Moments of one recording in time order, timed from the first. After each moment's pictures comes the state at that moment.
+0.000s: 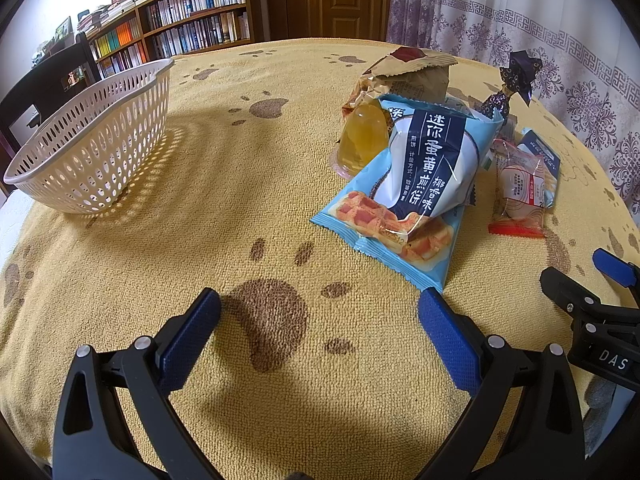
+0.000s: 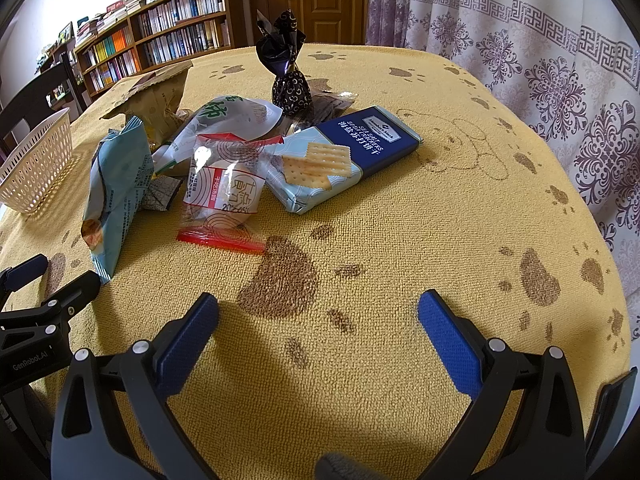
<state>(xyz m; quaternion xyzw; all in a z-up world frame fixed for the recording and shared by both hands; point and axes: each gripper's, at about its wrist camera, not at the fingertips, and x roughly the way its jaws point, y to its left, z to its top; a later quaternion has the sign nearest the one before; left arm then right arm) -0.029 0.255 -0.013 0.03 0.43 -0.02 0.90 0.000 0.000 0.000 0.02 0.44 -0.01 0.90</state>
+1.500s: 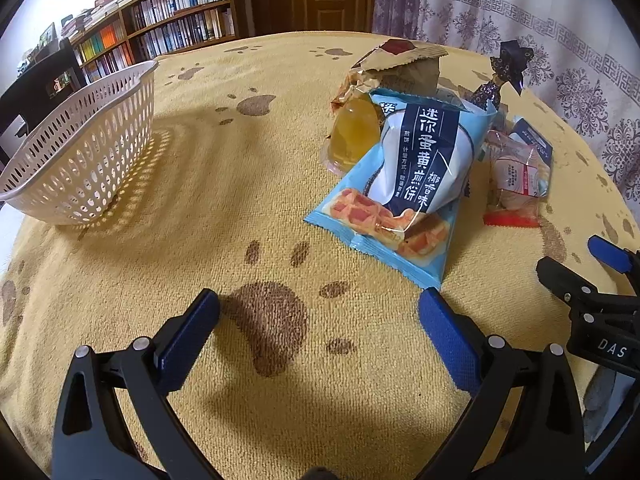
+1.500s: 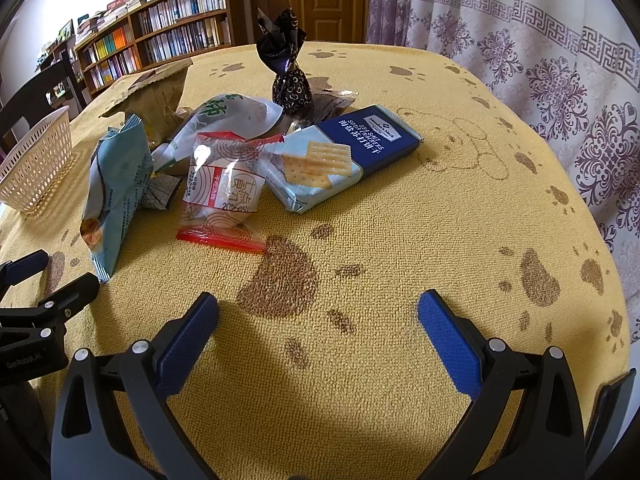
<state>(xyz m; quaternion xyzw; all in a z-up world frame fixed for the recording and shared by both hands) -0.021 0.254 -0.017 0.04 0.45 -0.05 0.89 0.001 0.002 0.000 0.01 0.44 -0.01 0.90</state>
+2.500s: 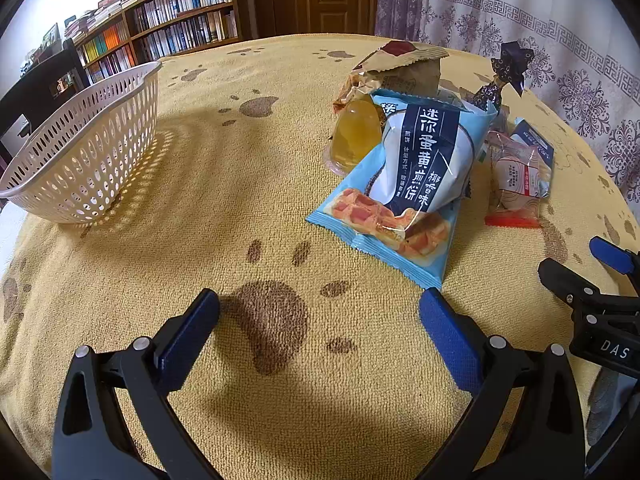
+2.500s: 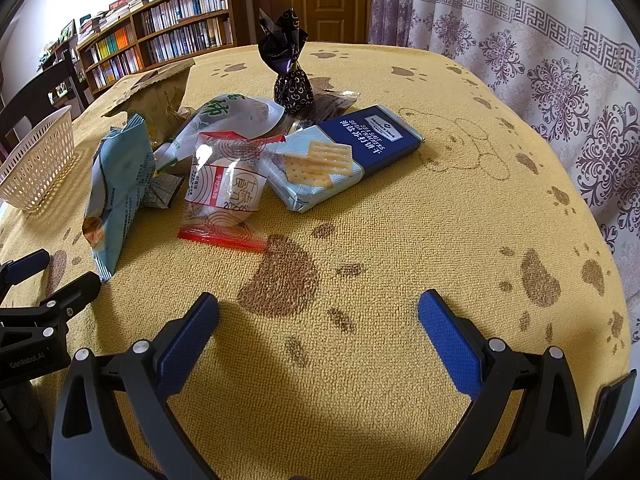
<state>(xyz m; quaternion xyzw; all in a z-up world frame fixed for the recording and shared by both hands) -0.025 0.256 -0.017 0.04 0.44 -0.04 0.89 0.001 0.000 0.000 0.01 0.44 0.00 0.90</state>
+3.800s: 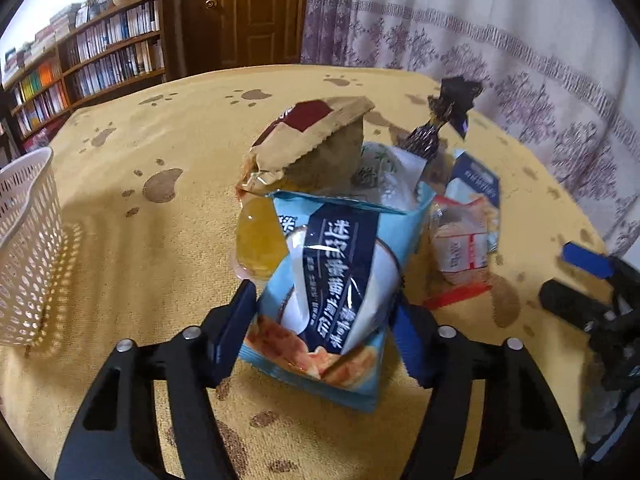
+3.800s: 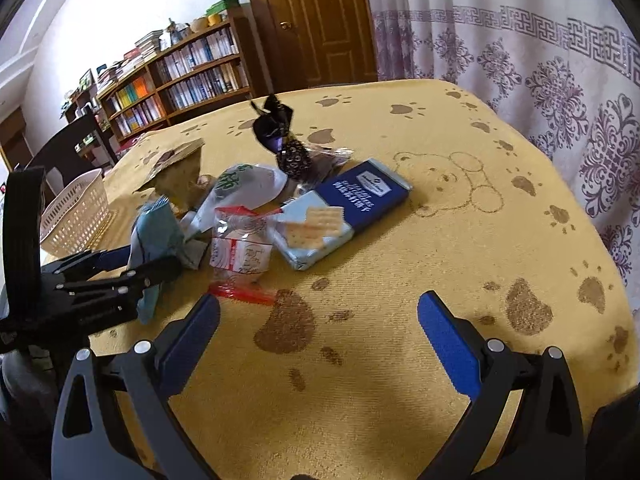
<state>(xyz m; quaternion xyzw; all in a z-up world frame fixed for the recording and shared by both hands) 0.026 0.221 0.003 0.04 0.41 -0.18 0.89 0.001 -0.028 0.031 0.08 0.38 0.04 0.92</state>
